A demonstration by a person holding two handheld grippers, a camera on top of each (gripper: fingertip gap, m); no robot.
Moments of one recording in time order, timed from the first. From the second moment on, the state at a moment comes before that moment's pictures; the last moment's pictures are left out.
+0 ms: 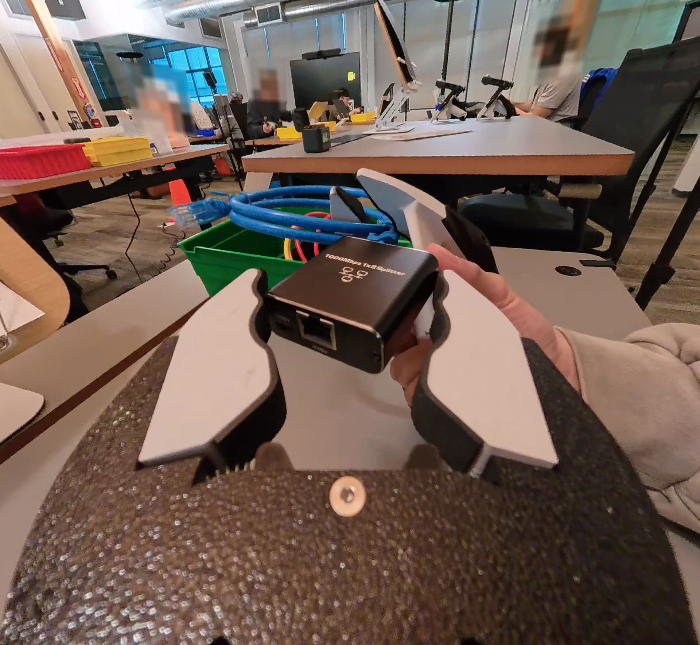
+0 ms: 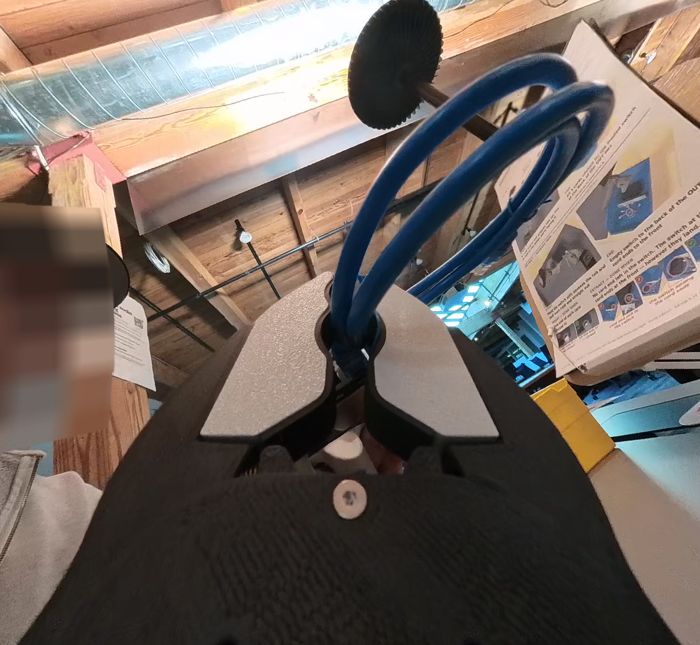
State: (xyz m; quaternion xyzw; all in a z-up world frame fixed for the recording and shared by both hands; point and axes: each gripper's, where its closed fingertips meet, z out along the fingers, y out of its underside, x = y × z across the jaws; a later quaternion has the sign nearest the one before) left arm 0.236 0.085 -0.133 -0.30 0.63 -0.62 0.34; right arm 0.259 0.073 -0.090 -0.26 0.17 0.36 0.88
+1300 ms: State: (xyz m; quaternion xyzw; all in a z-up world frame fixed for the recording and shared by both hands) left arm 0.230 0.089 -0.132 -0.27 0.67 -0.60 0.34; right arm 0.249 0.087 -0.096 -0.34 0.16 0.36 0.86
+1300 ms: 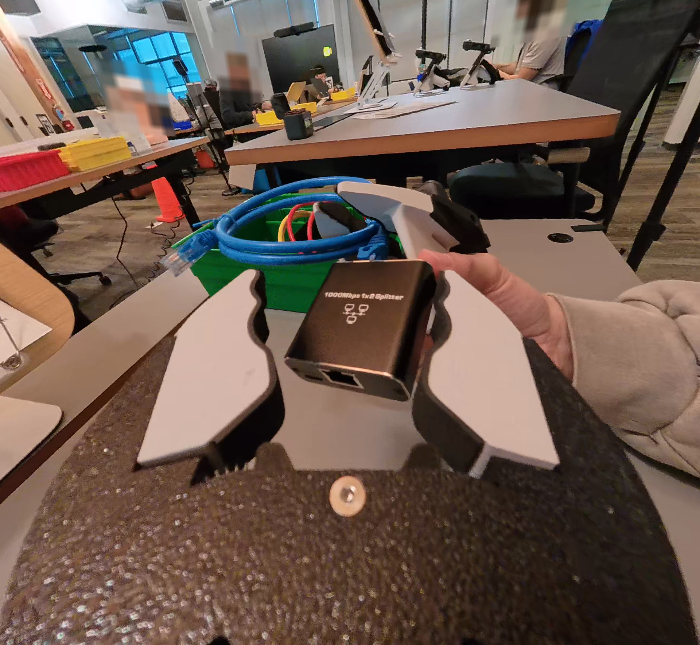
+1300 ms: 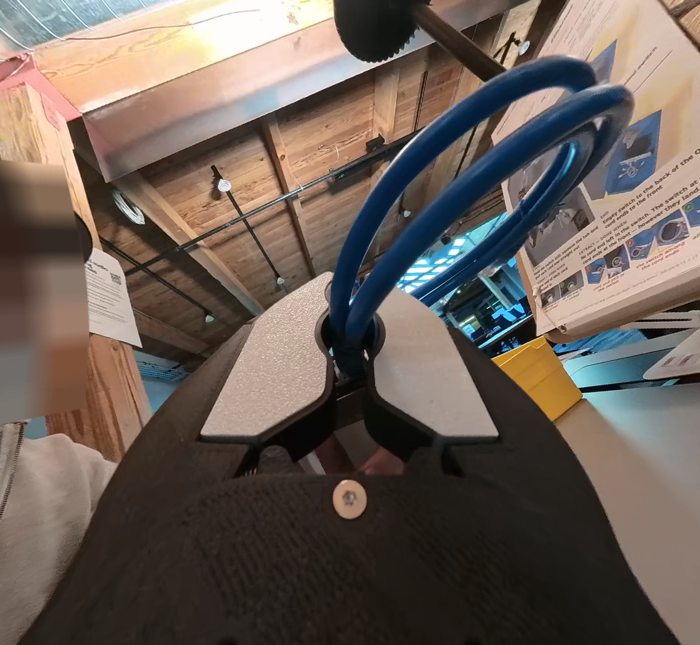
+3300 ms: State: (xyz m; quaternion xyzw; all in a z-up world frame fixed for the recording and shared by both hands) left arm 0.233 0.080 -0.155 -0.29 0.69 -0.60 0.29; right arm 0.253 0.090 -0.104 -0.38 0.15 0.33 0.85
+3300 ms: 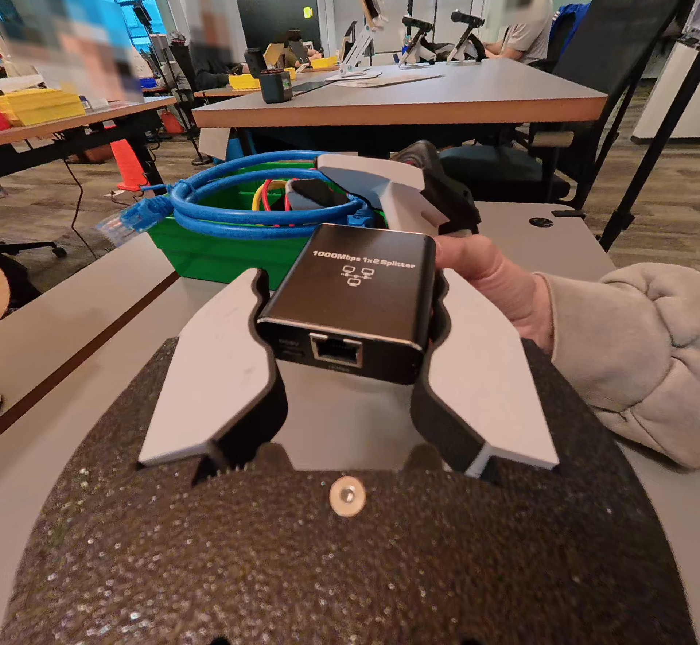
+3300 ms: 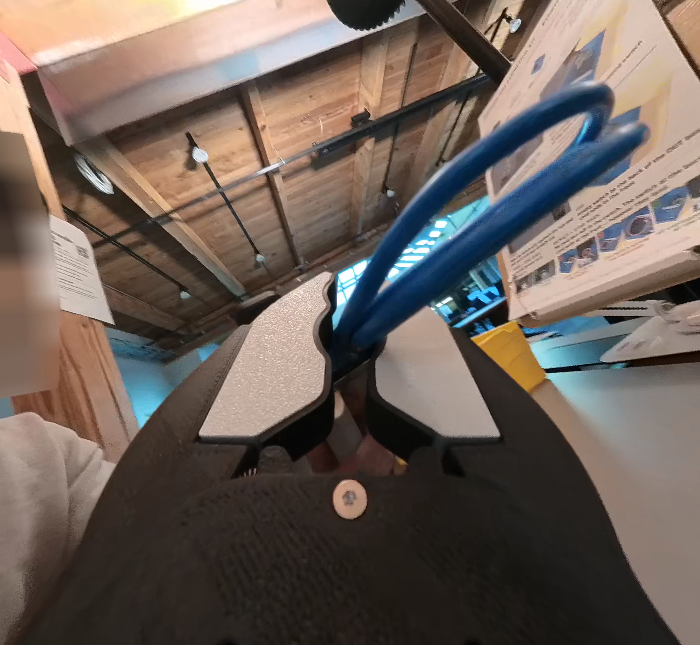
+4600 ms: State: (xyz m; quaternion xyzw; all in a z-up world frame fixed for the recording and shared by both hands) left arm 0.228 0.130 -0.138 -0.34 0.68 -0.61 0.24; right arm 0.237 0.132 -0.127 -0.63 -0.26 -0.53 0.50
